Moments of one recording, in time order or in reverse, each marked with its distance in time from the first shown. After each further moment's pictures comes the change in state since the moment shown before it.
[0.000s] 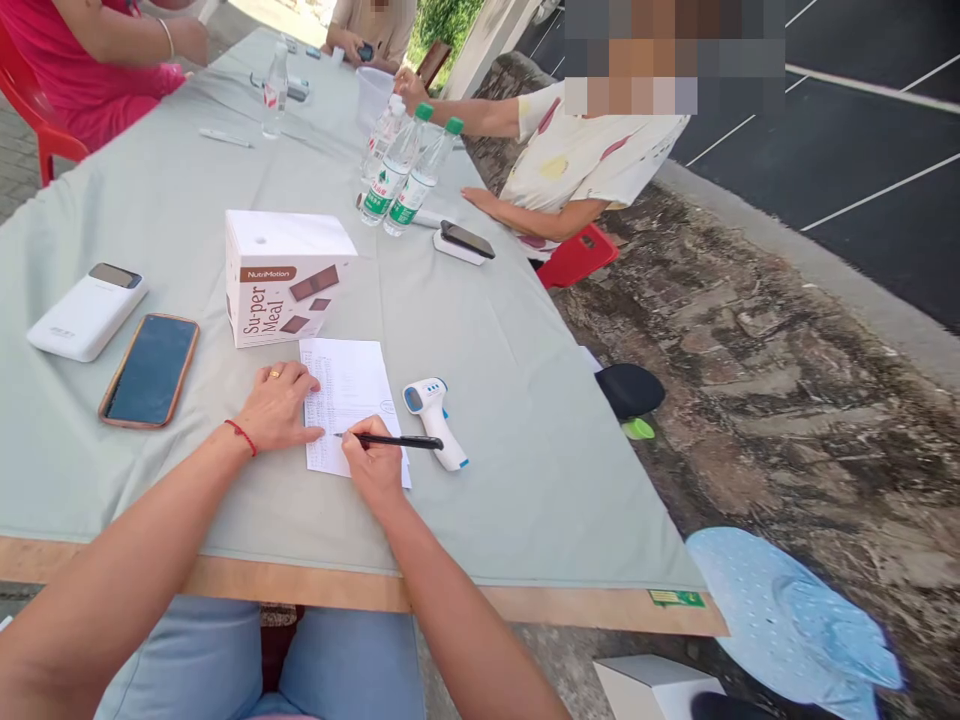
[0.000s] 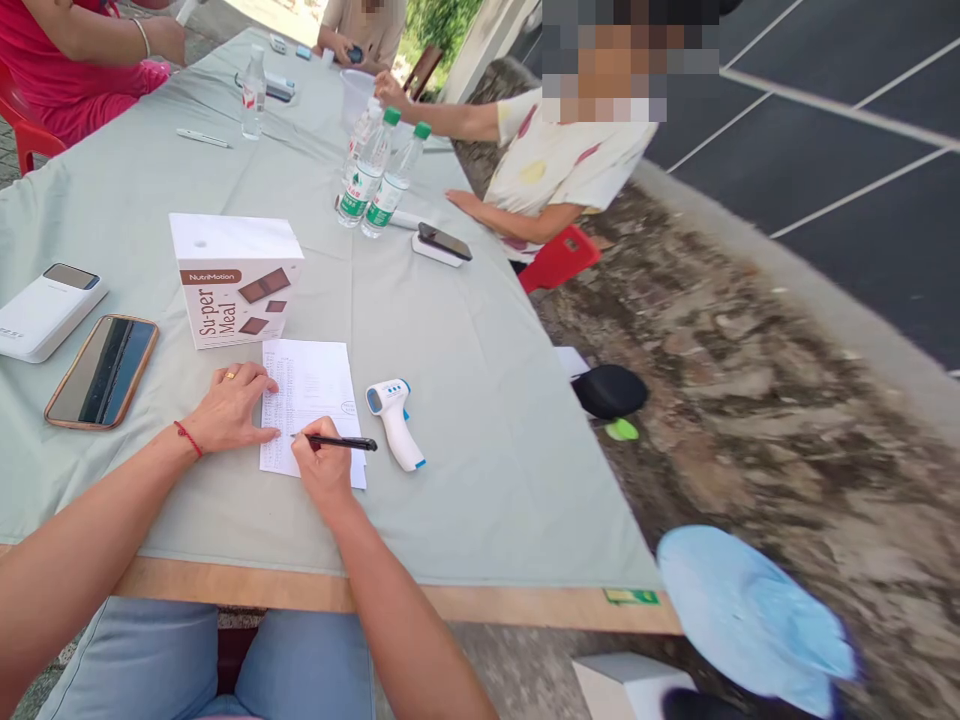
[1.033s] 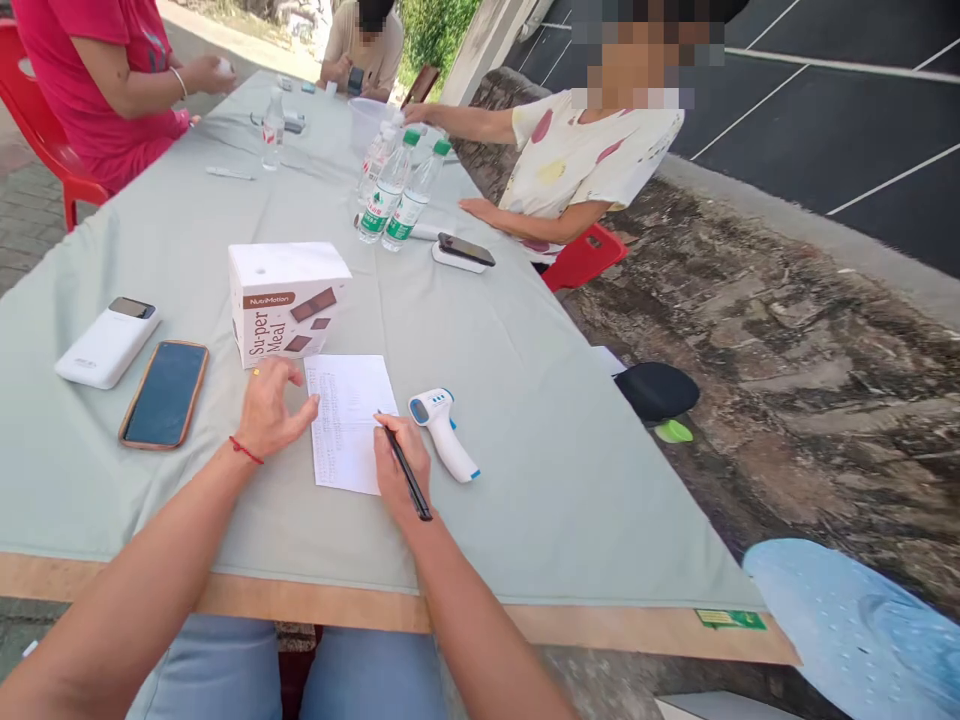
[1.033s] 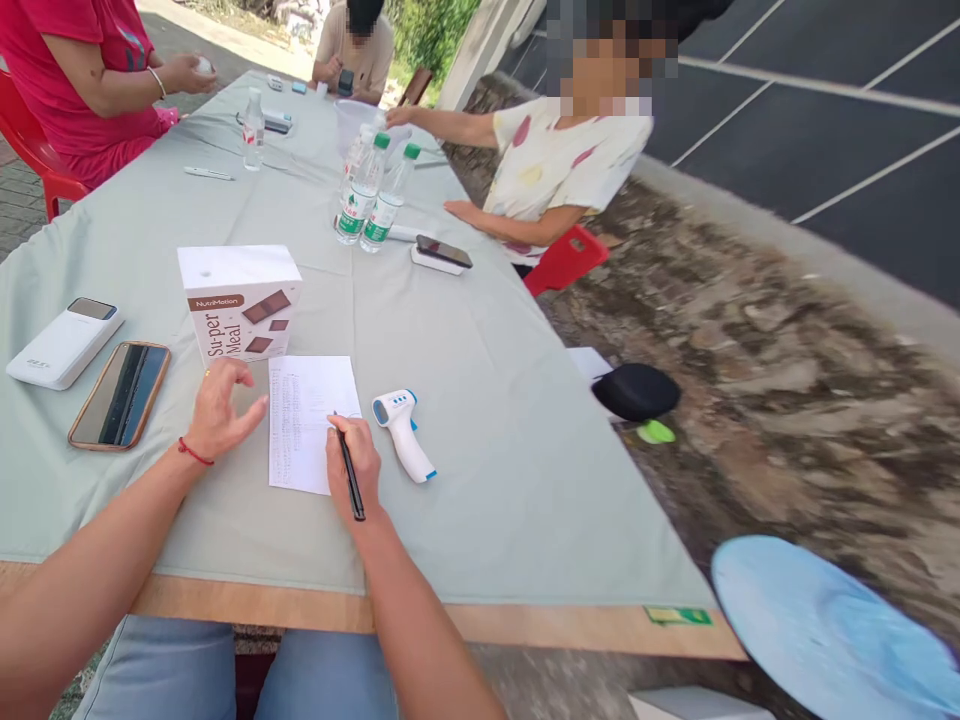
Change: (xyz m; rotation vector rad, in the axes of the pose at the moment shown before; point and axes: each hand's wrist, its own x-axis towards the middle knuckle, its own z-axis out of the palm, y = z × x) left_hand 0.001 -0.014 -0.005 -0.197 0.601 0.048; right_hand 0.015 0.018 -0.019 -0.234 0.130 -0.372
